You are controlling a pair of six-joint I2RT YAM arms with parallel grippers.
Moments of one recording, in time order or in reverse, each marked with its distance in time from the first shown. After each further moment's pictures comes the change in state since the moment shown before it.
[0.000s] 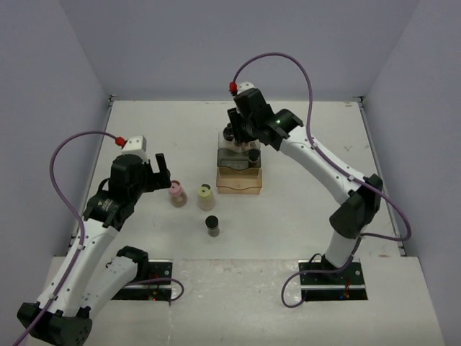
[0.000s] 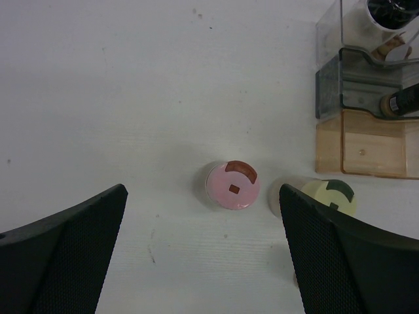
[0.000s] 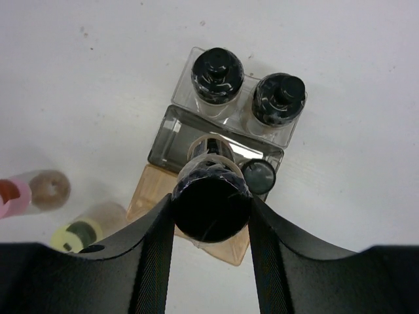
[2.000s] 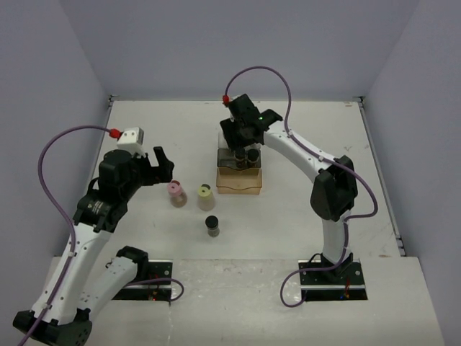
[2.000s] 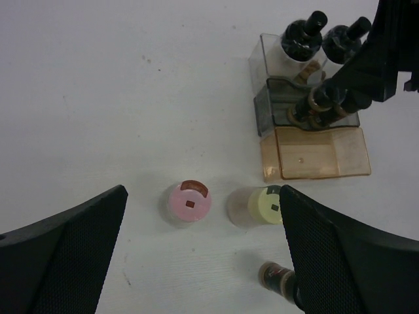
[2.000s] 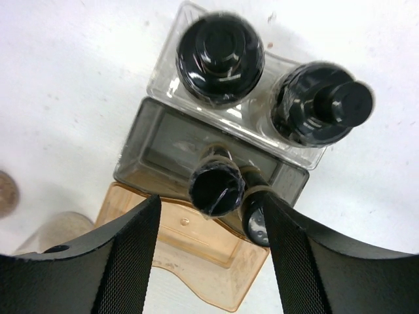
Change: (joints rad) left arm 0.000 -0.016 0.105 0.011 0.103 0.013; right arm -0.086 0.285 0.024 0.051 -0.125 -0.061
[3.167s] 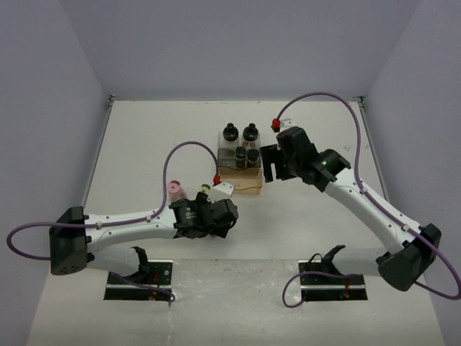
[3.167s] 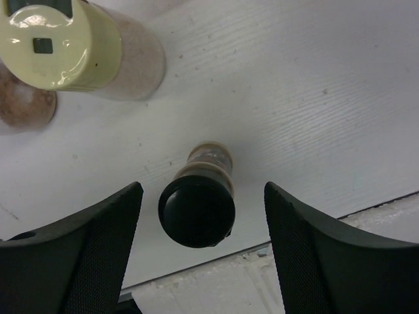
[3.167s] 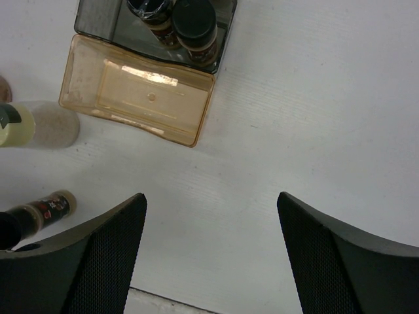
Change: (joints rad) left arm -0.914 0.546 -0.040 -0.113 -0.407 -0.393; right arm 0.000 -0.747 -0.602 -0.058 0.053 0.138
